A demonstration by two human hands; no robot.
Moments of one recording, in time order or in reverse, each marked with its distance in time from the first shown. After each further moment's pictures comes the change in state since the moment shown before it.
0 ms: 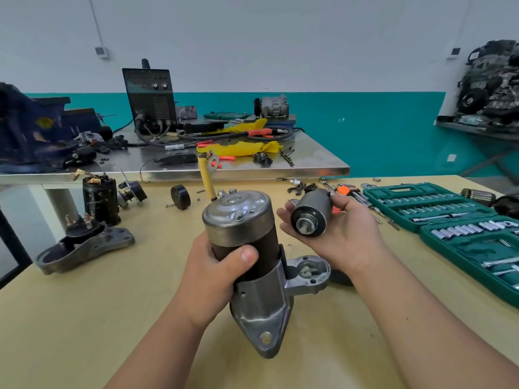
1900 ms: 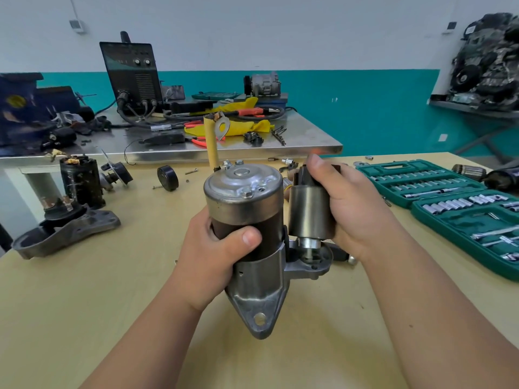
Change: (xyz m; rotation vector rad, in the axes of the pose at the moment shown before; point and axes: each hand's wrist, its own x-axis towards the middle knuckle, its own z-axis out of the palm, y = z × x) left_hand -0.002 -0.003 0.012 0.003 -0.035 0.020; right_hand -0.028 0.004 0.005 -0.776 -0.006 -0.413
